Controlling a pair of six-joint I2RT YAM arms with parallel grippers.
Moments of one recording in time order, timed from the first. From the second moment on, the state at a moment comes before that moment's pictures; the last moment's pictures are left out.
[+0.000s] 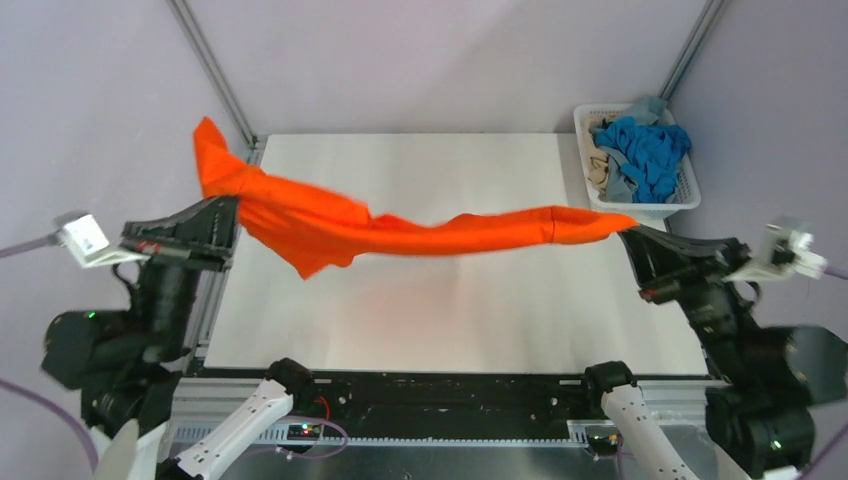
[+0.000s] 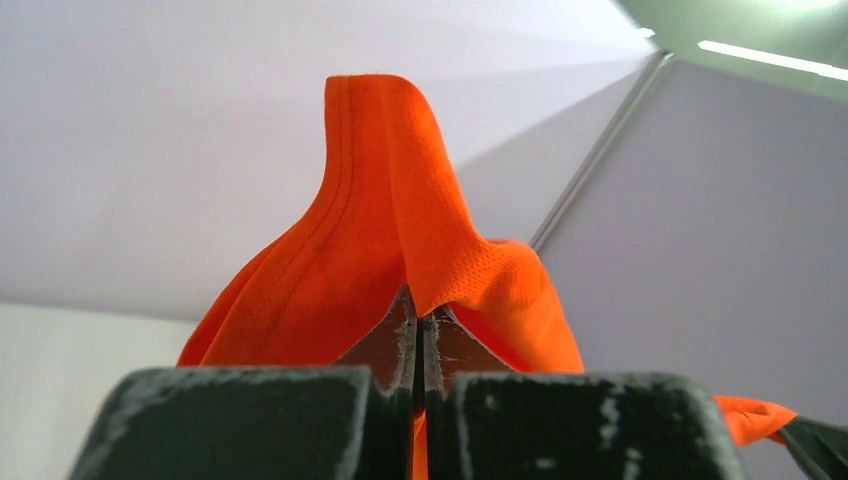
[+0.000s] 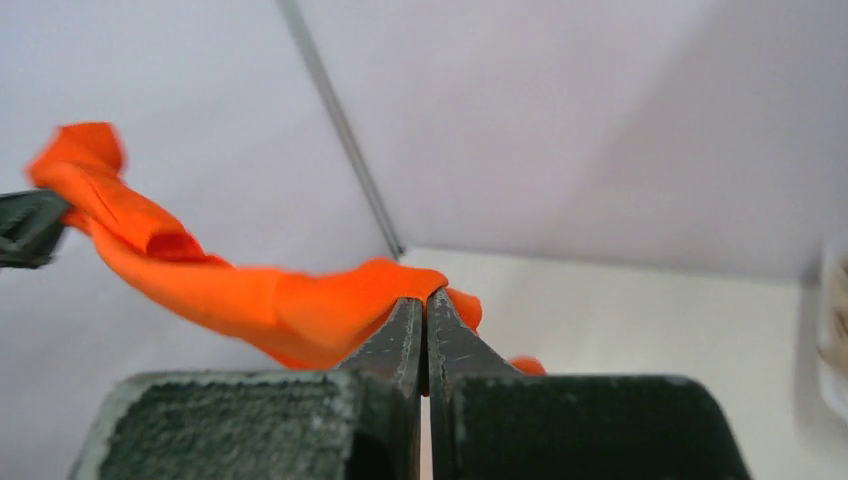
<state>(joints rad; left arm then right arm) -0.51 0.56 1.35 -0.38 -0.25 -0.46 0.19 0.46 1.28 -0.52 -0.23 0.44</state>
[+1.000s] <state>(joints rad) -0.34 1.67 1.36 -0.39 -0.41 -0.46 0.10 1.21 1.02 -0.32 -0.08 0.40</state>
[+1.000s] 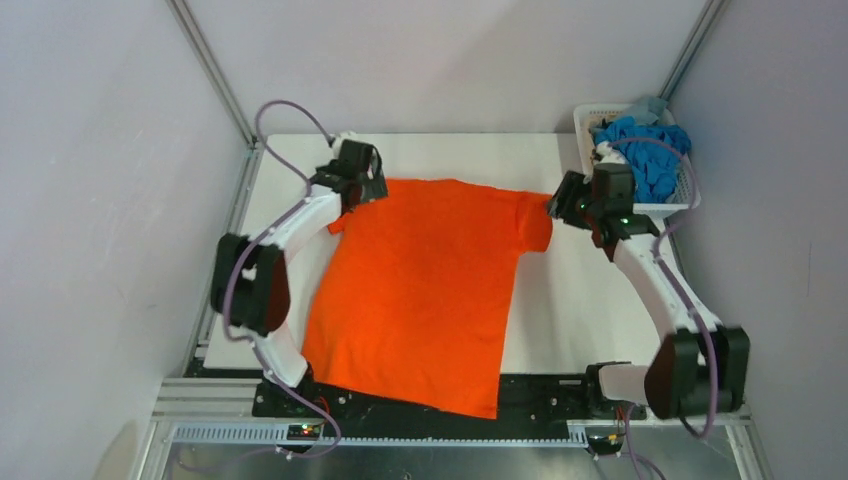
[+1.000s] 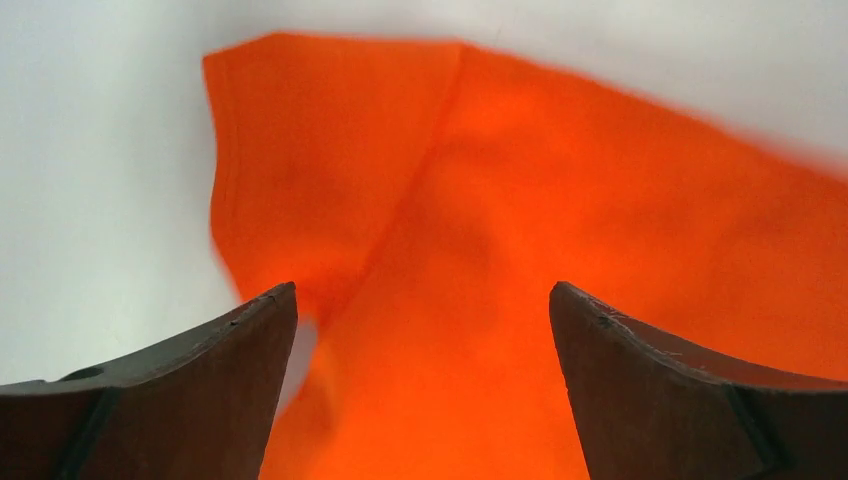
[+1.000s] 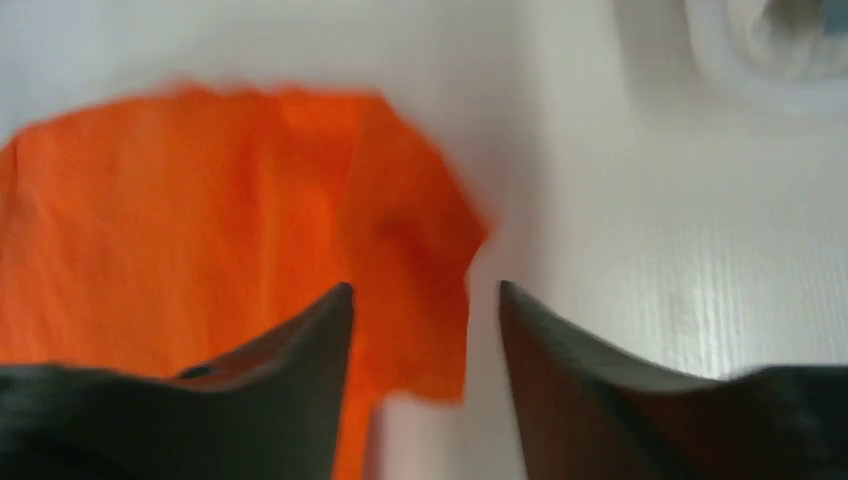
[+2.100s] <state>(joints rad) -0.45 1.42 0.70 -0.34 -0.20 -0.78 0.46 1.88 1.14 -0.05 -0.17 0.46</state>
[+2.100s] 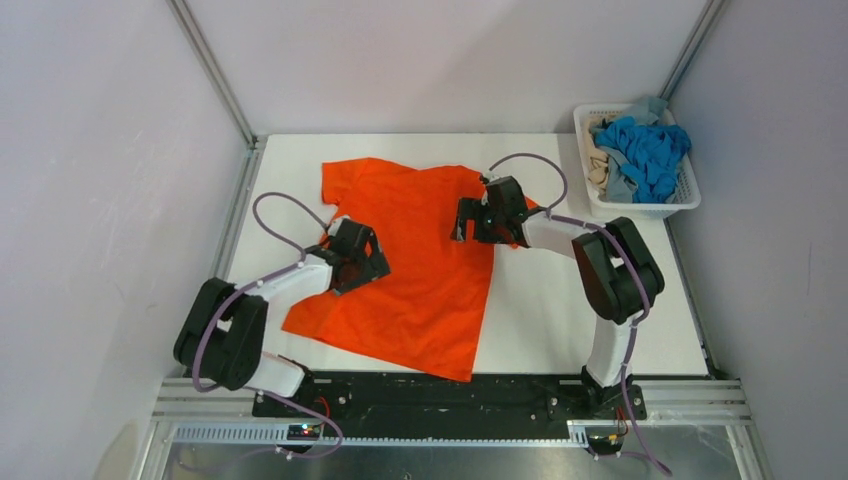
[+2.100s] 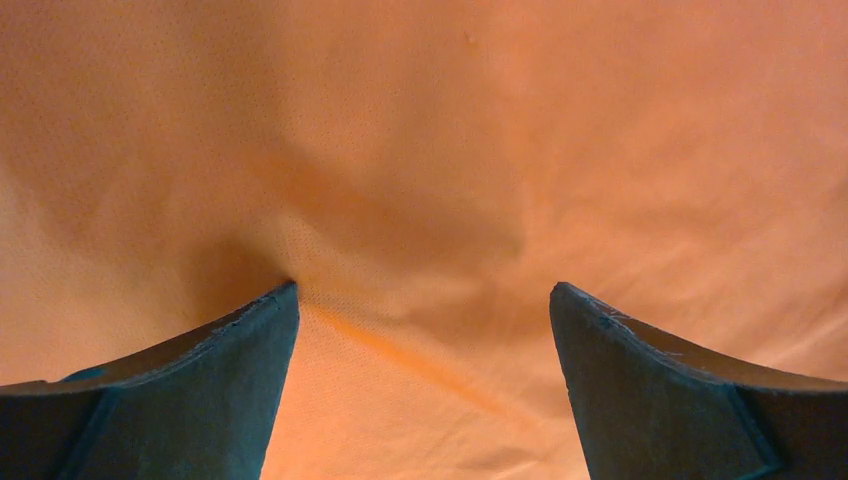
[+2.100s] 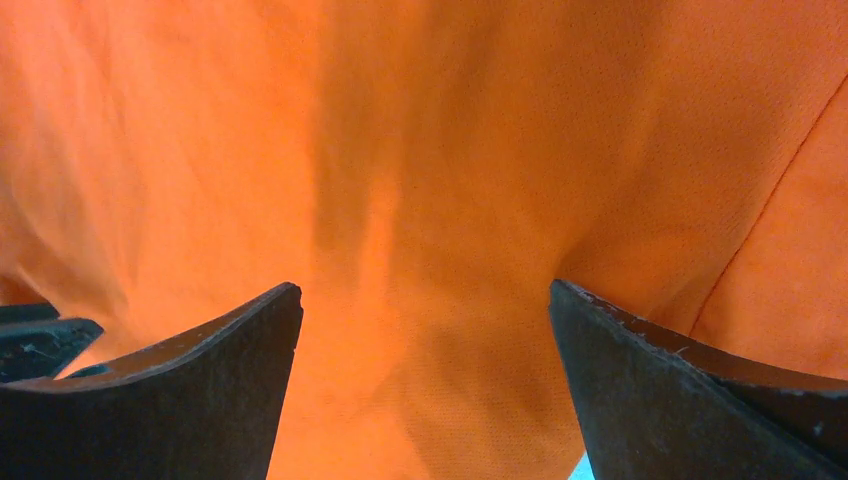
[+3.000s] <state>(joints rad) -0.48 2.08 1.47 -0.30 0.06 -0.72 0.98 1.27 0.55 -0.01 -0.08 0.72</state>
